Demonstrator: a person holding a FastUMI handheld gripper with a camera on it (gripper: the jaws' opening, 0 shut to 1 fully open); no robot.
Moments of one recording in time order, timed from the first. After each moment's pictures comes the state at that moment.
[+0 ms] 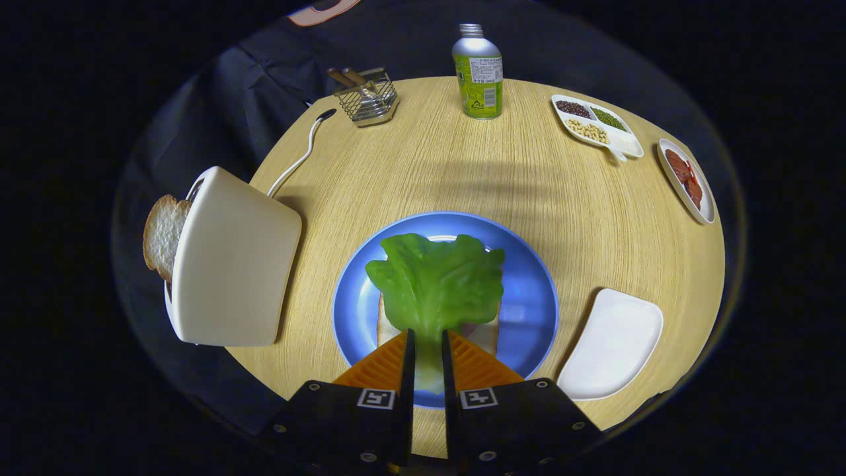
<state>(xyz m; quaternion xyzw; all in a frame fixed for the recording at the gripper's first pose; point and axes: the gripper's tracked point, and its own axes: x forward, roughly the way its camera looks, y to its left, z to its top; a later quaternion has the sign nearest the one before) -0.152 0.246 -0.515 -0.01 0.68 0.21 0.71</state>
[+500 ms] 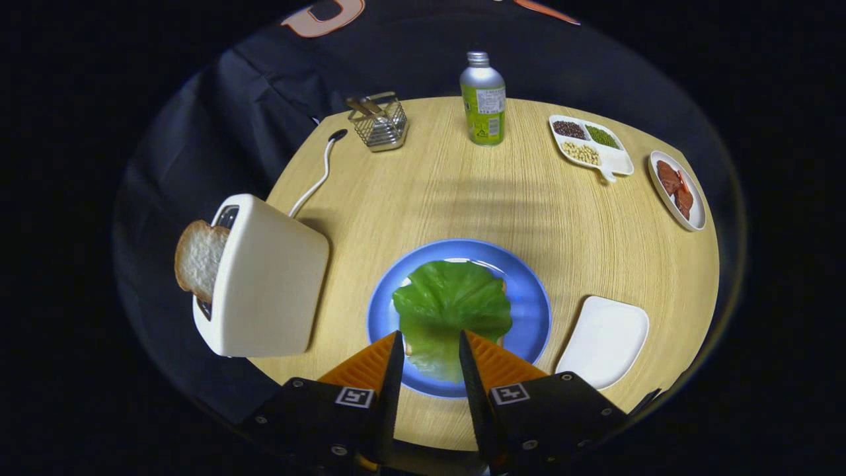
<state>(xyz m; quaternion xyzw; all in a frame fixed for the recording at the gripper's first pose) -0.135 0.272 -0.452 0.01 0.66 0.22 0.72</state>
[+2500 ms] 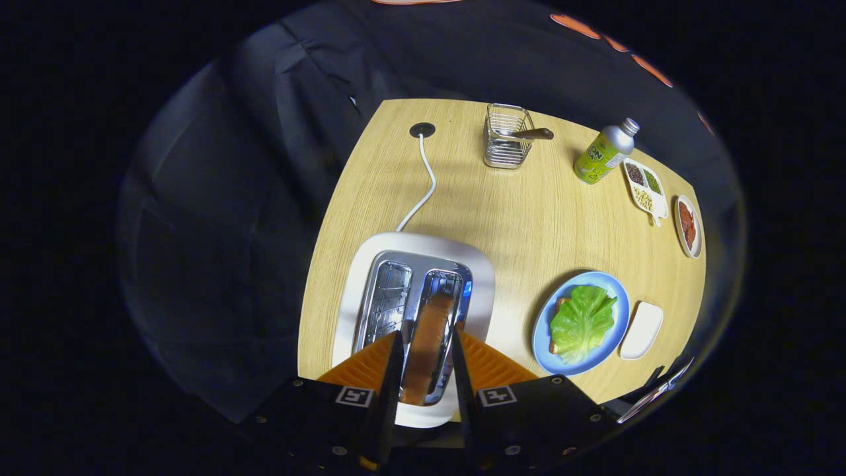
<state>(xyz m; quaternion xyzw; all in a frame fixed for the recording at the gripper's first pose) -0.146 0.487 -0.387 -0.05 0.71 0.17 0.68</state>
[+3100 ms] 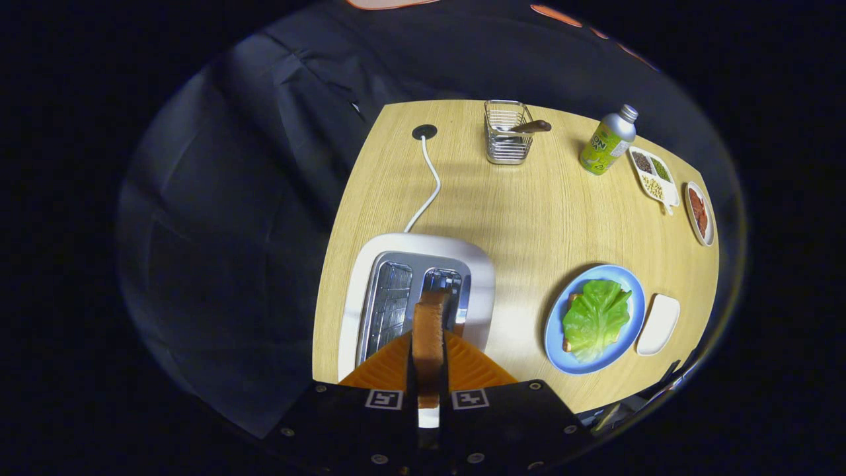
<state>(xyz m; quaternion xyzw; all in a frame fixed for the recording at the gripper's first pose) -0.146 0.488 -0.378 0.01 0.70 0.20 0.68</state>
